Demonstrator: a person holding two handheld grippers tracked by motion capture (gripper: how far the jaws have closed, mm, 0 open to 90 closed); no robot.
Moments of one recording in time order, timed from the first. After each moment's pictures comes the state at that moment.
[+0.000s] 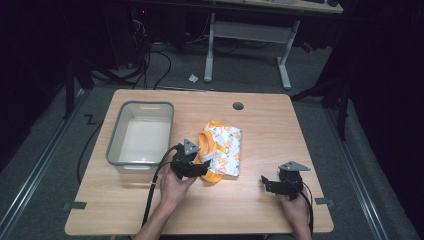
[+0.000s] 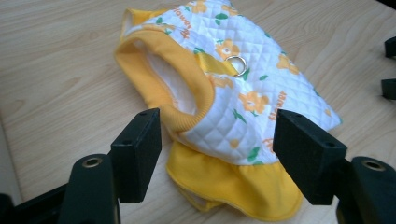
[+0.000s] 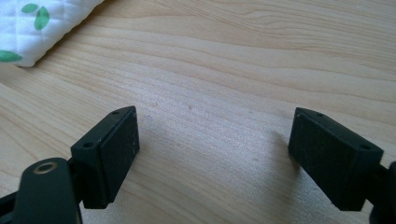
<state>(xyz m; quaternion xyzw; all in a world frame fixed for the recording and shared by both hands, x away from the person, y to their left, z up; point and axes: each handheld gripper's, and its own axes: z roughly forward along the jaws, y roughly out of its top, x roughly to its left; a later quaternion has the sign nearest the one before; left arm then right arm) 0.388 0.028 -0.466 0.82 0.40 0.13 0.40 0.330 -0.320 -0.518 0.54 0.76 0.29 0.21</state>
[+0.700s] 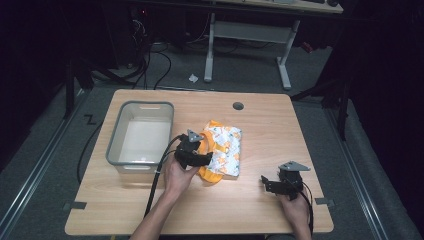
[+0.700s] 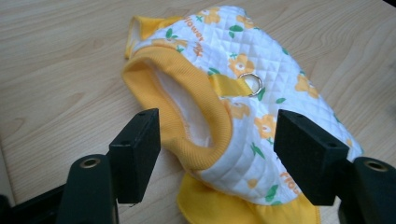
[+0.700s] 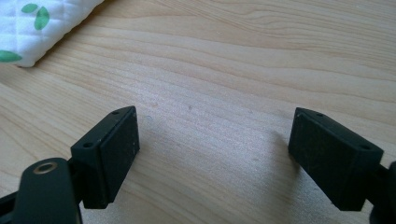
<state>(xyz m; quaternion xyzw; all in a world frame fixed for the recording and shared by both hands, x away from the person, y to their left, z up) 0.418 0.018 -0.464 0.82 0.42 0.11 0.38 0.330 -0.320 -0.518 0.54 0.76 0.29 0.21</state>
